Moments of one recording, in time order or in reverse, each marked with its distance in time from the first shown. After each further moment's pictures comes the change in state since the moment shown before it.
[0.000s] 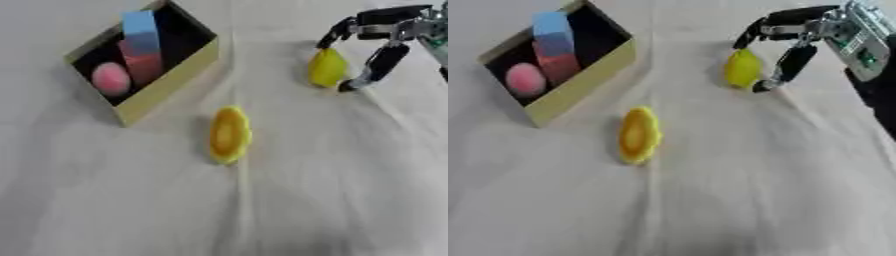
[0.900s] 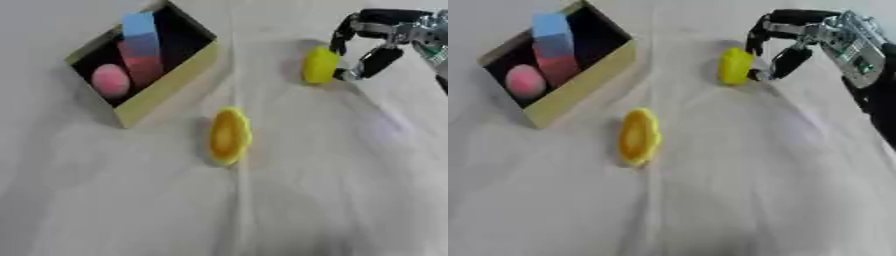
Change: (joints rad) left arm 0.000 -0.001 0.000 0.000 0.000 0.000 -0.001; right arm 0.016 0.020 0.000 0.017 -0.026 0.089 -0.185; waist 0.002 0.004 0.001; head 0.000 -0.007
